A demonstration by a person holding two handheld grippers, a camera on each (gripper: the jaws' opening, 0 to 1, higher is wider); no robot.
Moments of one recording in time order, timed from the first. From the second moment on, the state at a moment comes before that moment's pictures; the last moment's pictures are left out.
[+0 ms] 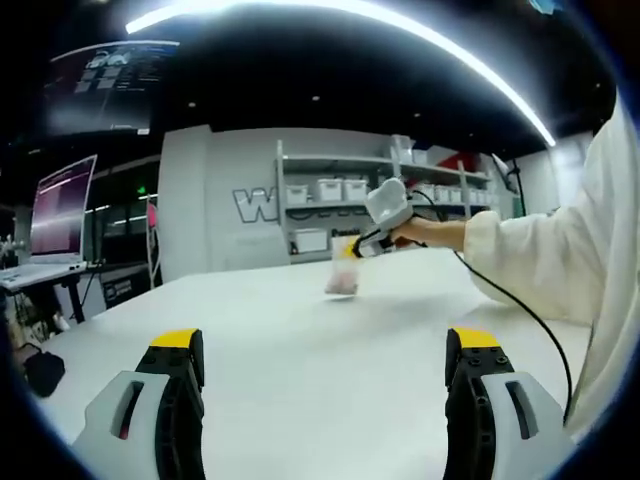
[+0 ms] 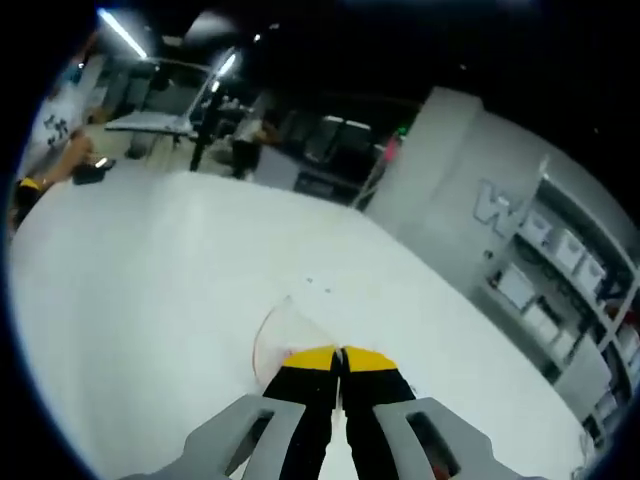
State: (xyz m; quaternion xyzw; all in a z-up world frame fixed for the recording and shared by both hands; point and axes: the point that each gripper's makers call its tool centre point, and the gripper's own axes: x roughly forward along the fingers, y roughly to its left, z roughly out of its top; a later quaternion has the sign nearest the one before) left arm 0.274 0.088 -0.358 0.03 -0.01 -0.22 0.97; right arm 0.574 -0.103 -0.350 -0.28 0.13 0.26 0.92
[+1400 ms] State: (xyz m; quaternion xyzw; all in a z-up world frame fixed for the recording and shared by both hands) left arm 0.275 0.096 -0.365 0.03 0.00 -0.21 0.98; right arm 0.615 -0.117 -0.361 -0.30 0.14 0.20 0.92
